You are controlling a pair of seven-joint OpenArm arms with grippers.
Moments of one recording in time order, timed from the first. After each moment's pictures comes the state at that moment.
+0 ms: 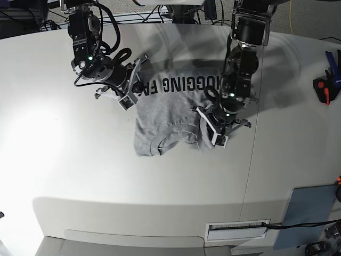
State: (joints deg) left arm -5.0 -1.4 7.9 72.7 0.2 -7.9 25.1; right arm -12.7 12.4 -5.6 102.1 12.0 27.8 -50.5
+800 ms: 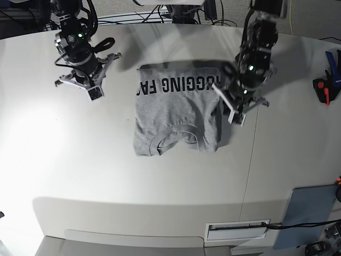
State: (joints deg) left arm 10.2 -11.0 8.1 96.7 -7.0 -6.2 35.1; right arm -24.4 19.9 -2.3 117.4 -2.2 7.8 -51.2
